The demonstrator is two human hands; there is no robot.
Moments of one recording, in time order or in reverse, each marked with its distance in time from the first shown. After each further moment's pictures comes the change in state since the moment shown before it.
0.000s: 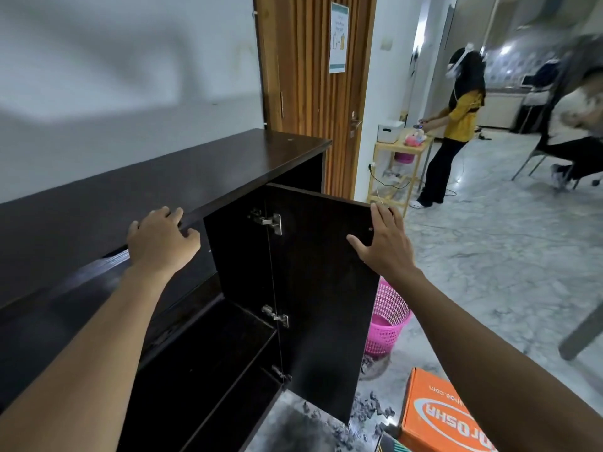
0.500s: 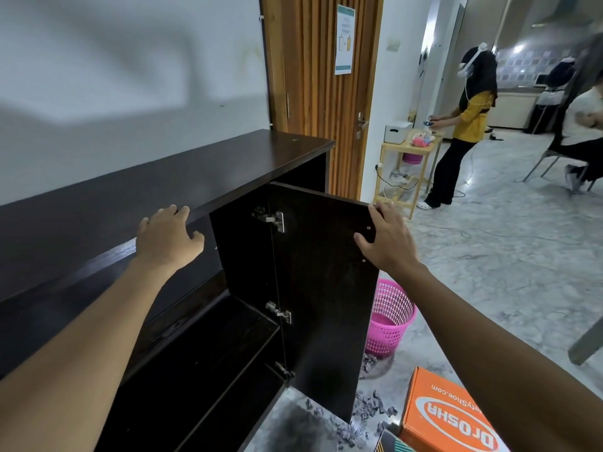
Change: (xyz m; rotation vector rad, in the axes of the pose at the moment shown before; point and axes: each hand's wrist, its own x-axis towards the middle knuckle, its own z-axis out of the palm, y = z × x) left_hand -0.015 0.007 -0.014 0.070 -0.053 0.032; right_hand -0.004 0.002 -0.018 0.053 -0.076 -0.030
